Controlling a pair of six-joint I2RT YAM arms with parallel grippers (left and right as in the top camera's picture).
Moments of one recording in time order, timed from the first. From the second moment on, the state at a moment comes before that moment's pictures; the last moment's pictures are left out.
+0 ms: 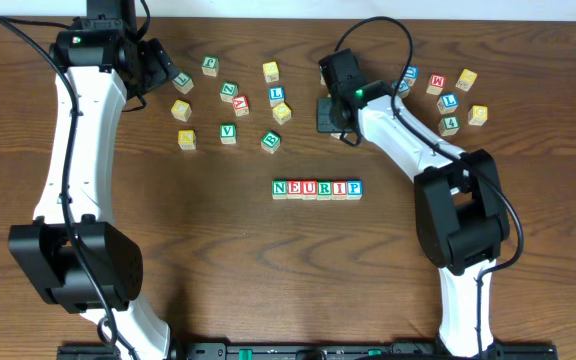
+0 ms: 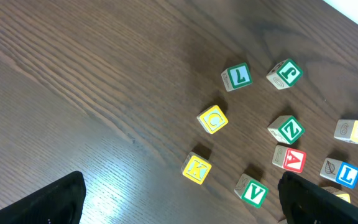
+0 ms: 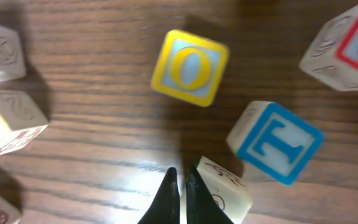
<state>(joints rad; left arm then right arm) 0.03 1.88 1.87 -1.09 -0.17 -0.51 0.42 2.20 1.67 -0.61 0.08 0.41</state>
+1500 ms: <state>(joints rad) 0.03 1.88 1.87 -1.09 -0.17 -0.51 0.39 2.23 1.93 -0.92 0.00 0.81</state>
